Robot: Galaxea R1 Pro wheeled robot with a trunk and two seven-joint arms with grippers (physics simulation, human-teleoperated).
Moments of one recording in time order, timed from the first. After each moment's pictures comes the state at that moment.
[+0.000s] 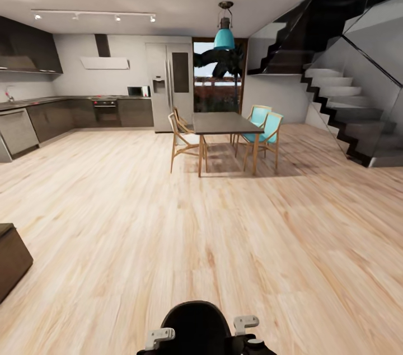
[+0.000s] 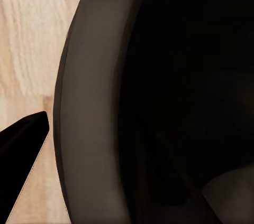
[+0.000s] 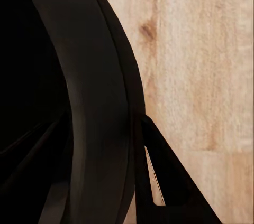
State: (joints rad) left arm -0.38 -0.12 -0.10 -0.25 0.19 0.01 -0.06; right arm -0.50 0.17 0.28 -0.15 -0.21 0.08 -0.08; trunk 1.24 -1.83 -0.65
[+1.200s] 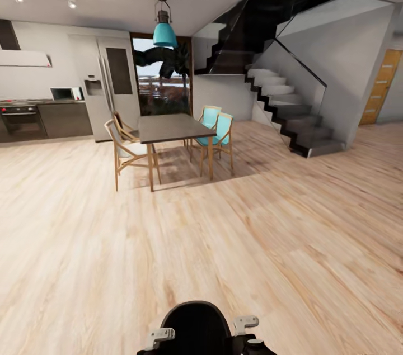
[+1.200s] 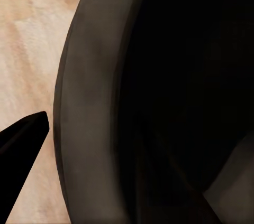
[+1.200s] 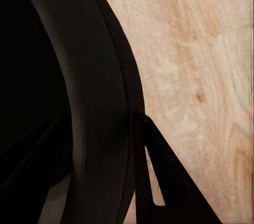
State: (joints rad) left arm -0.38 -0.12 -0.10 -0.25 0.19 0.01 -0.06; right arm -0.50 0.17 0.28 -0.15 -0.22 0.08 -0.08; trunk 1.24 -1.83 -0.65
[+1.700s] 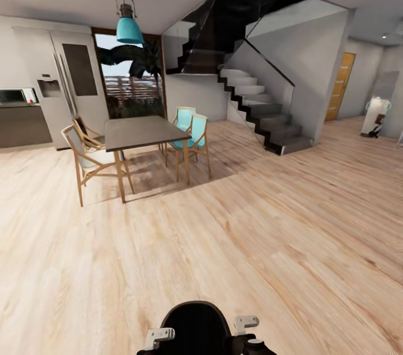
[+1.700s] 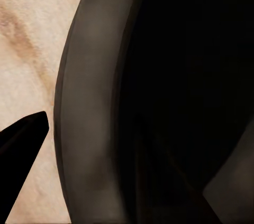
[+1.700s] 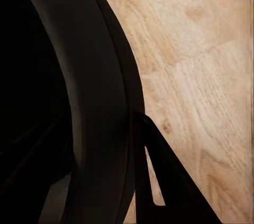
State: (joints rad) left arm -0.38 -0.12 -0.11 -0.25 0.20 0.01 -0.06; right arm -0.50 0.17 0.28 -0.15 -0.22 0.08 -0.09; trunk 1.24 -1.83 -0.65
